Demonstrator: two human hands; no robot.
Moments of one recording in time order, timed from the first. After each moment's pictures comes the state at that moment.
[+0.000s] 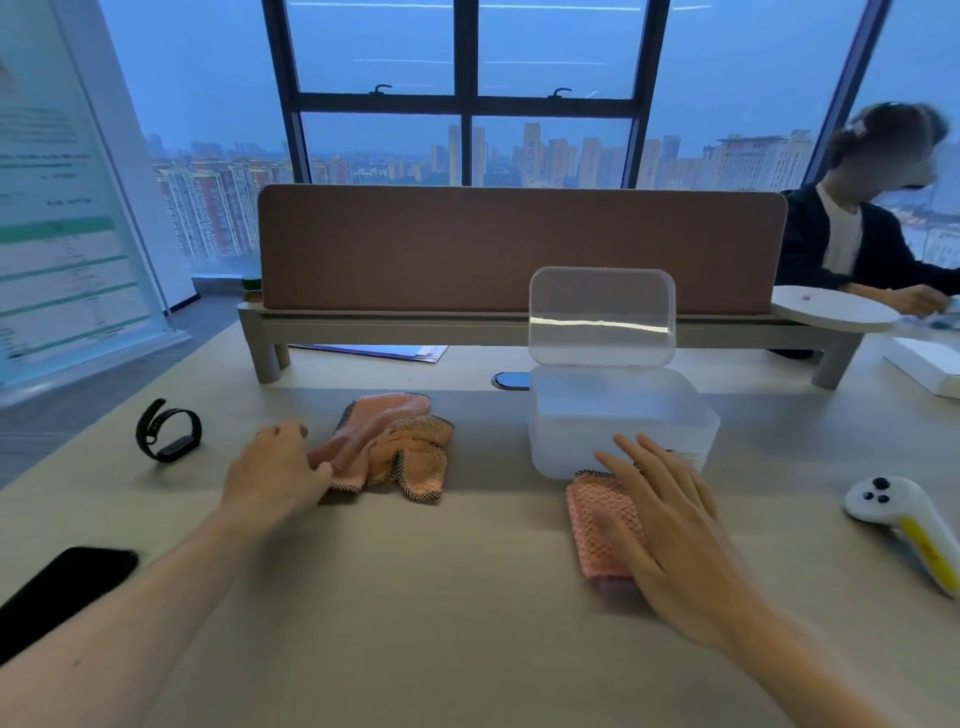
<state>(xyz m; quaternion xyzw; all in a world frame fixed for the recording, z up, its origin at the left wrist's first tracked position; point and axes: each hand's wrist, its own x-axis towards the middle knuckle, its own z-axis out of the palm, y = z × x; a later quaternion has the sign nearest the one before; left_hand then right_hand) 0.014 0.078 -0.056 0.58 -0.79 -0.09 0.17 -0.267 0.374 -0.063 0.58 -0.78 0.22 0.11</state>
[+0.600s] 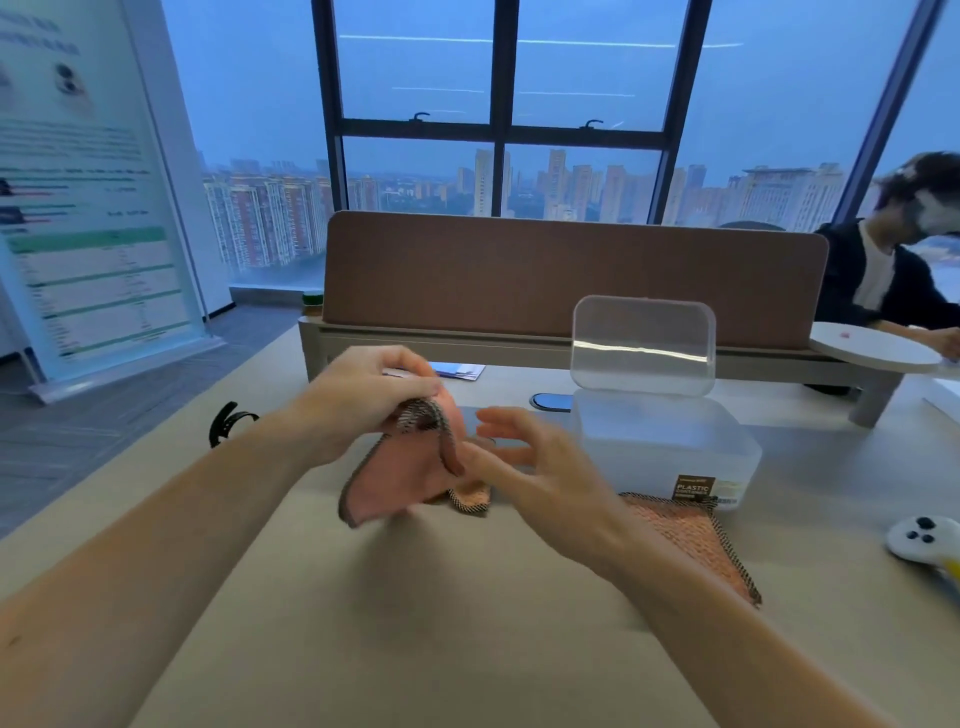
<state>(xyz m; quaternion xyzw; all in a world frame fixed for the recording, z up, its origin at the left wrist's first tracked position) 0.016 0.138 0.075 0.37 -0.73 -0.49 0.29 -0.135 0.291 0.032 0.56 -0.64 0.48 -0.23</state>
